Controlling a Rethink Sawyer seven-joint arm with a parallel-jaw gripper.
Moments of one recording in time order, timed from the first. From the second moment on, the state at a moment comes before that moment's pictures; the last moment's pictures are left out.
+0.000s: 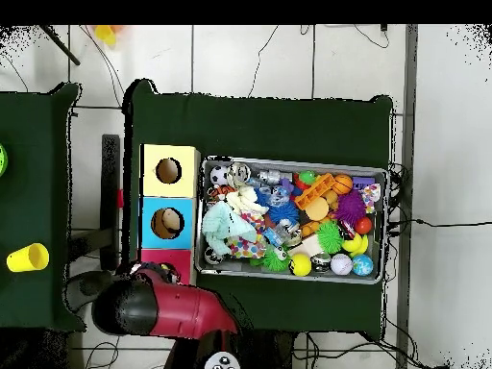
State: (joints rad) arm 0.09 -0.85 0.02 2.15 0.32 0.26 1.84
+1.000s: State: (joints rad) arm 0.08 -0.75 0.02 2.15 0.25 0.19 1.84
